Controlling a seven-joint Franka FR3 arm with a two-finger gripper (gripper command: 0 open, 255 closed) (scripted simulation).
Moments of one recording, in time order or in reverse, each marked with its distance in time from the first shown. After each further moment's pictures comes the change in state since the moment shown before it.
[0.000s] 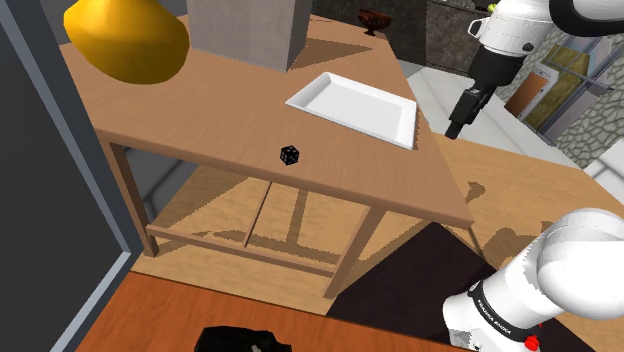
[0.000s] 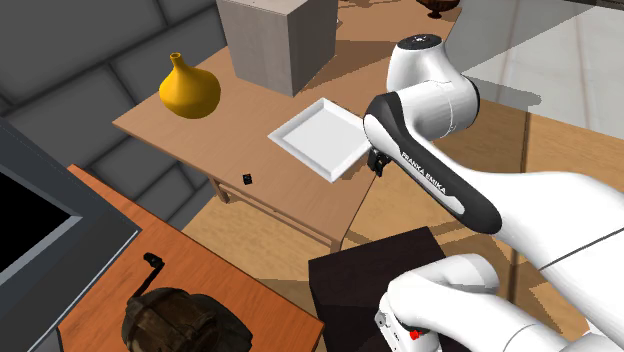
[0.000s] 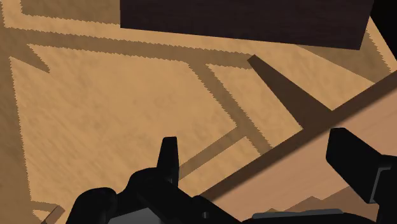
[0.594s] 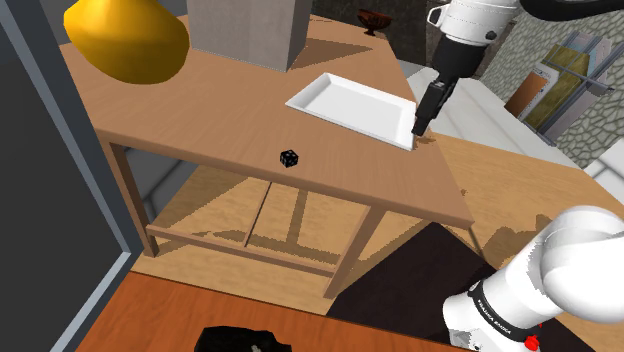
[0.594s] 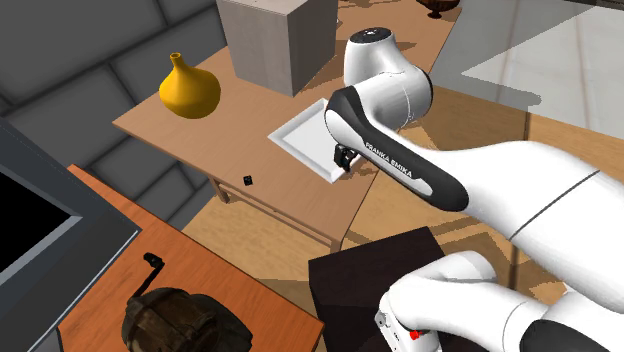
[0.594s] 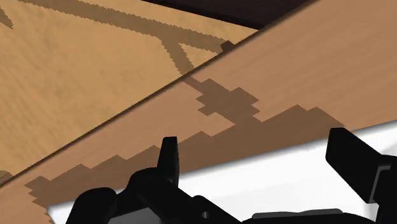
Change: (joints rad) arm 0.083 0.157 0.088 0.112 0.076 0.051 0.009
